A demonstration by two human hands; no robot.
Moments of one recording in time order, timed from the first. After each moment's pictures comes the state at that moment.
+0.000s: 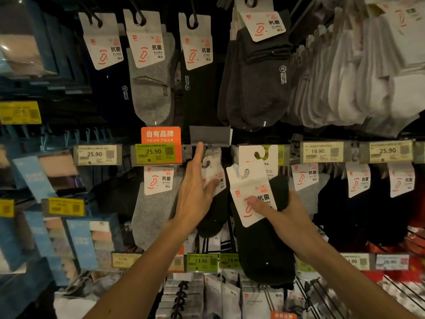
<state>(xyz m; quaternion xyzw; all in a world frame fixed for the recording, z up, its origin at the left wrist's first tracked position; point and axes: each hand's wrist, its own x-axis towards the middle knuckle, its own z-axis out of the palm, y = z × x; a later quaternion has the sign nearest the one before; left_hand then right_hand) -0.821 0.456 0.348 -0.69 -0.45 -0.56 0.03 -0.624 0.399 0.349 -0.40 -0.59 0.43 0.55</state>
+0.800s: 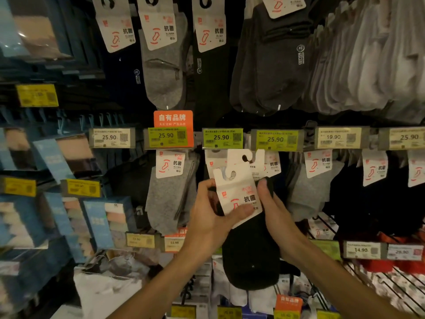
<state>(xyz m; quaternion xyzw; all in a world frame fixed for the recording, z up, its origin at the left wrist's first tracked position) -0.798 0.358 0.329 -0.57 -0.47 -0.60 -0.33 -0.658 0.392 0.323 -0.34 -0.56 0.55 0.52</state>
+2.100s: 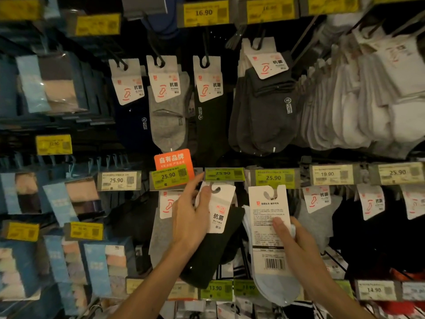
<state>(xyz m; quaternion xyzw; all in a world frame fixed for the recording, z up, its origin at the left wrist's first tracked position) -0.838 0.405 0.382 -0.59 -0.46 -0.65 -0.13 -0.637 0.394 0.332 -0.43 -0.57 0.38 0.58</state>
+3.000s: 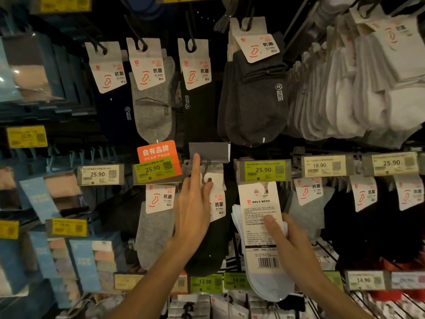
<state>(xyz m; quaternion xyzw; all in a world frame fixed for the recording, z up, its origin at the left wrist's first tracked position) -0.819 0.451 0.356 -0.64 -0.52 -0.55 0.11 -0.627 0.396 0.326 -0.42 -0.59 0.38 0.57</state>
